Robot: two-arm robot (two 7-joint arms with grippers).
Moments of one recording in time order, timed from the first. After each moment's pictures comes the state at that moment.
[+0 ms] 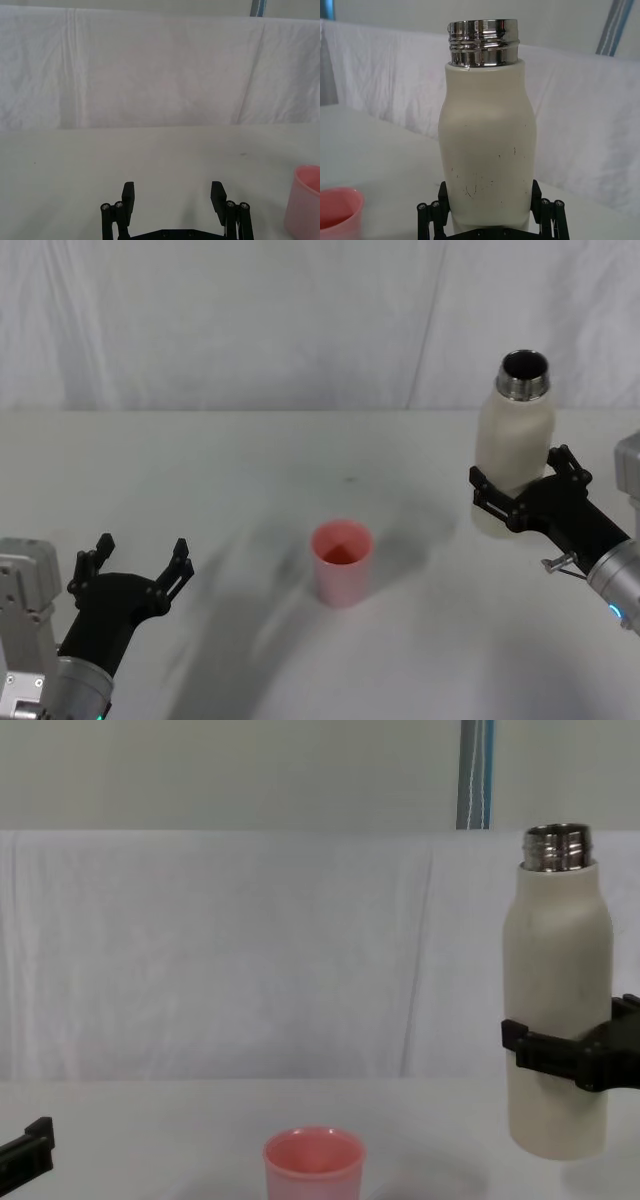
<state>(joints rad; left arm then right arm) 0.27 0.24 0.04 -1.85 -0.25 -0.02 -0.02 0.14 0.27 -0.21 -1.59 0.15 -0.05 0.31</state>
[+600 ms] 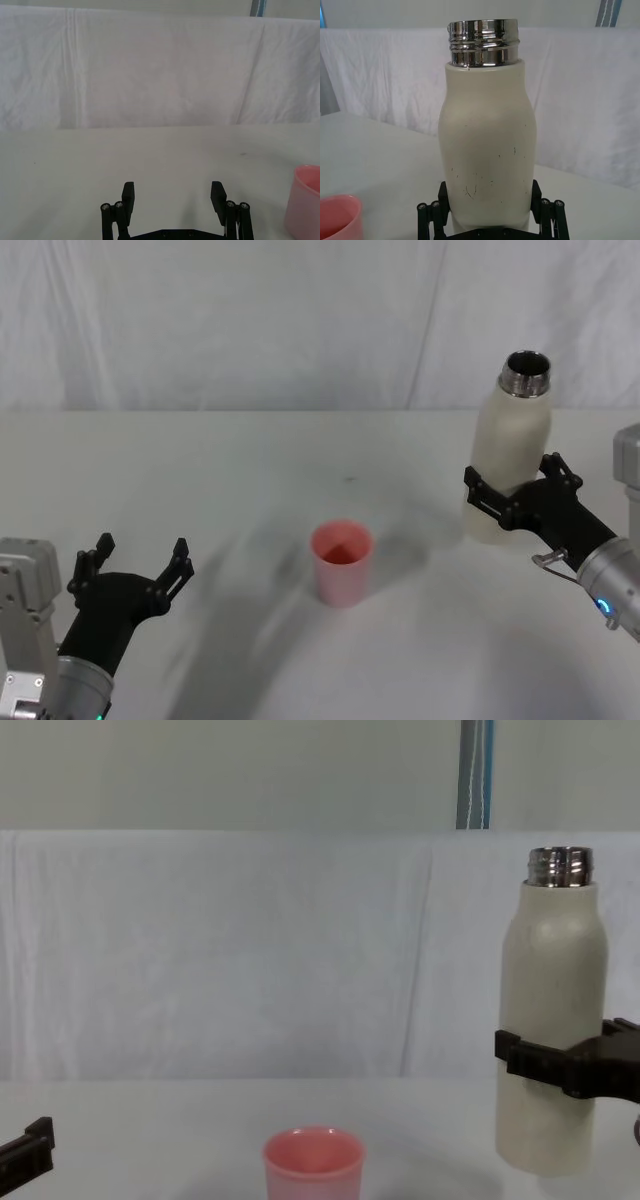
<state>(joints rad) 0.27 0.24 0.04 -1.85 -0.25 -0.02 -0.02 0.17 0.26 -0.21 -1.54 0.24 0.00 0.30</state>
